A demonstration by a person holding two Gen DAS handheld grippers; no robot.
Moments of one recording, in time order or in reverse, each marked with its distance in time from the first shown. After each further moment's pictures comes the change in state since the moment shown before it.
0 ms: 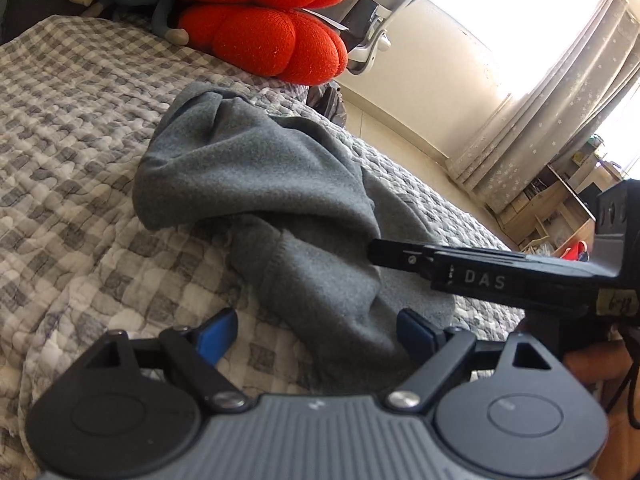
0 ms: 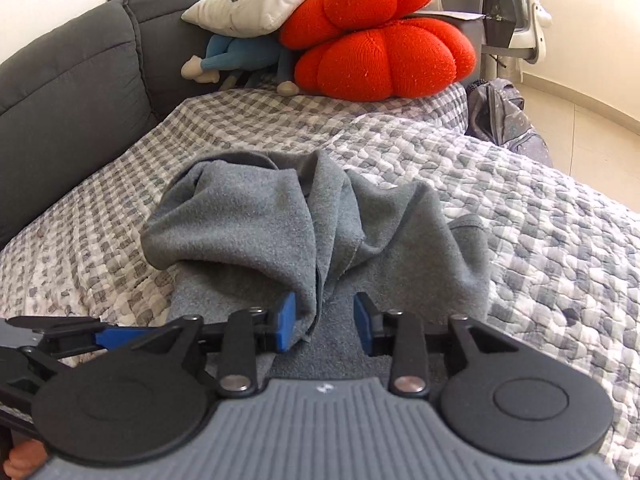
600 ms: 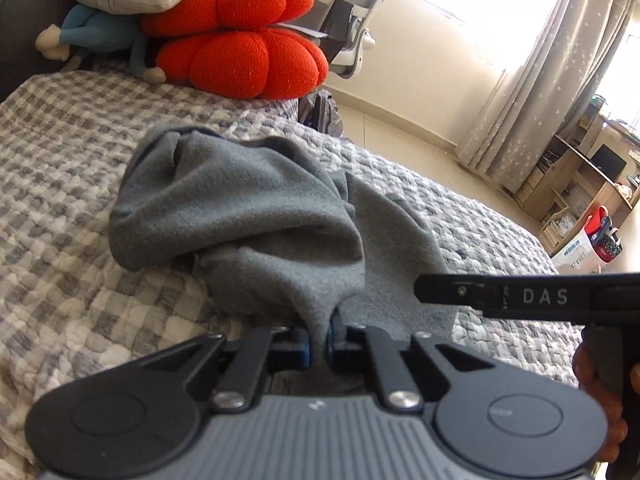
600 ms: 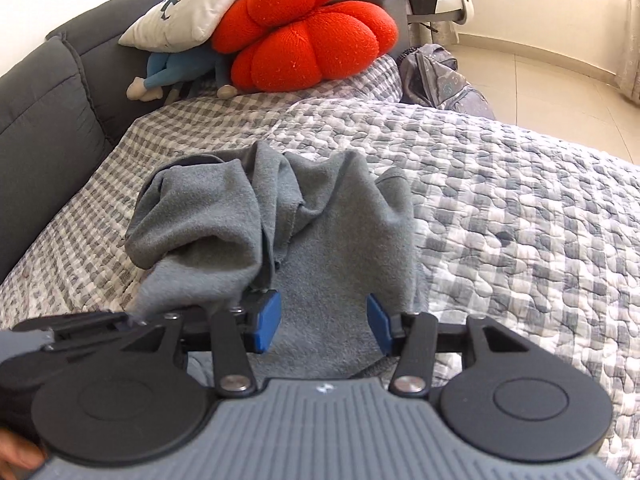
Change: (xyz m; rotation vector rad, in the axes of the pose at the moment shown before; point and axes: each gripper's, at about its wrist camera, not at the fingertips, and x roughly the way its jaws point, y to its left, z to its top) left arm -0.017 -0.019 0.014 0.138 -0.097 0.081; right arm -0.035 -0.023 -0.017 0.187 0.045 -0.107
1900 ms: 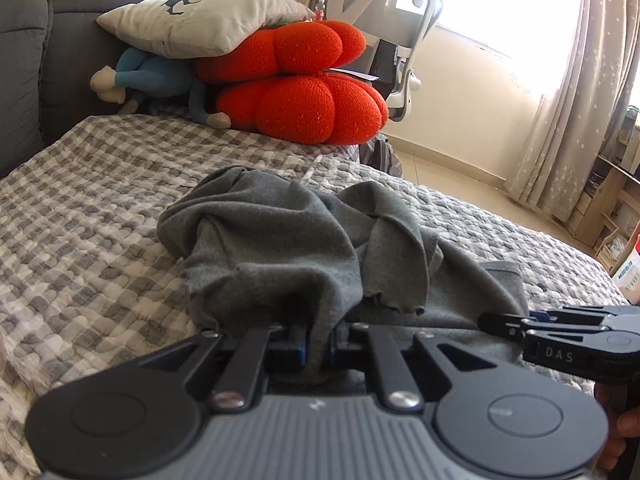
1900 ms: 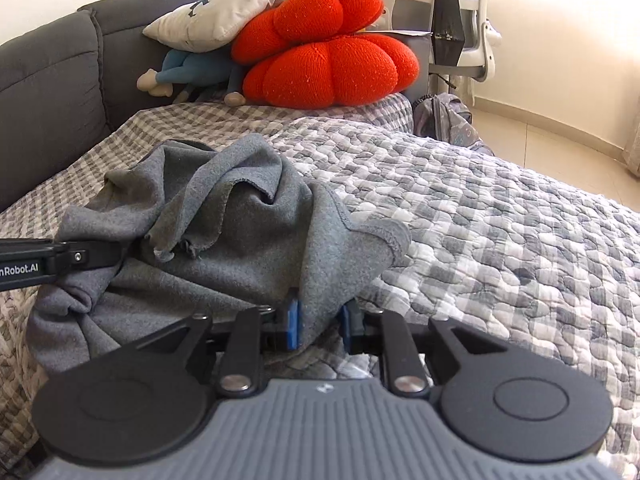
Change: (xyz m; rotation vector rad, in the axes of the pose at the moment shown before) left arm 0.015 0.028 -0.018 0.027 -0.116 0.152; right arm 0.045 -0.004 -0.030 -0.182 -0.166 -0.031
